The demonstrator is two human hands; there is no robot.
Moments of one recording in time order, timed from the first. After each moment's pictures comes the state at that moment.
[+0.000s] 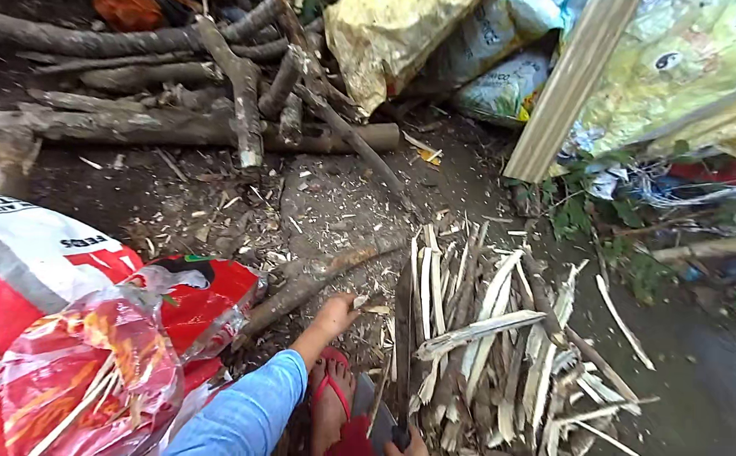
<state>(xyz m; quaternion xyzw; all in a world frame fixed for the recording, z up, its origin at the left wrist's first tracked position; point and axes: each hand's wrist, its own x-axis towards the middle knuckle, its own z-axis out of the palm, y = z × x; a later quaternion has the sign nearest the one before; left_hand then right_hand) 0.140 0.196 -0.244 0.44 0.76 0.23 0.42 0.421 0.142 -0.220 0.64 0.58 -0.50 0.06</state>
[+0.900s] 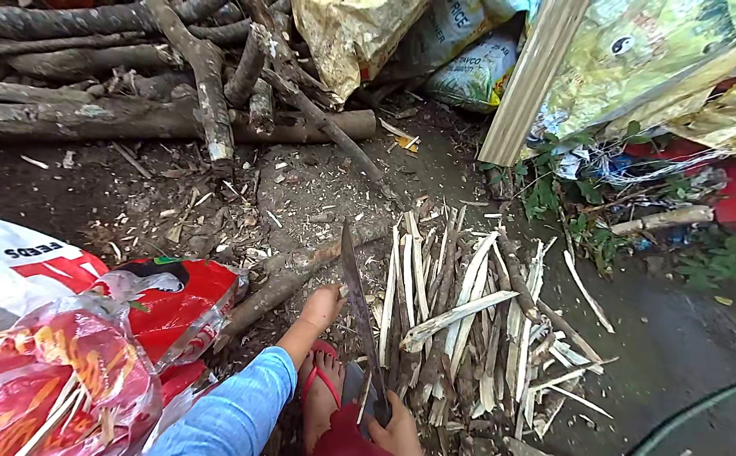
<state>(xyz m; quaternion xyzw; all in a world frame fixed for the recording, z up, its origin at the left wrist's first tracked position) 0.146 0.199 -0.216 0.45 0.78 0.17 0.40 0.399 0.153 -0.180 0.55 0.67 -0.49 0.06</state>
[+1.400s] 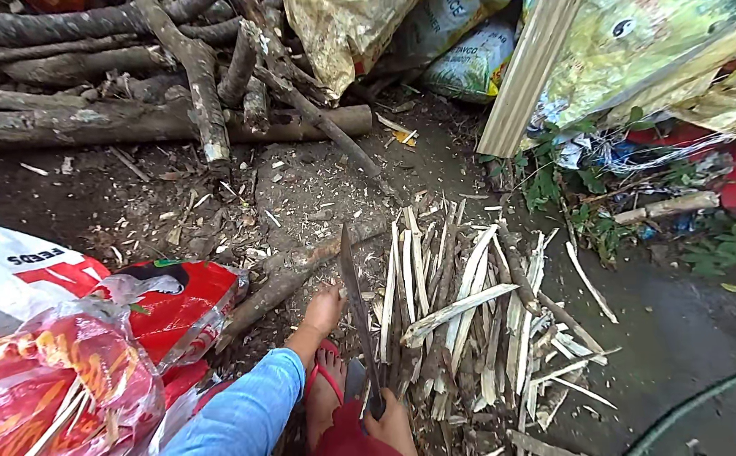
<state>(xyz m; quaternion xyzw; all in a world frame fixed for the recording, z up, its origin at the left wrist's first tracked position) 0.160 0.195 -0.230 0.43 0.80 0.18 0.37 0.394 0.150 -0.197 0.57 0.65 -0.48 0.12</state>
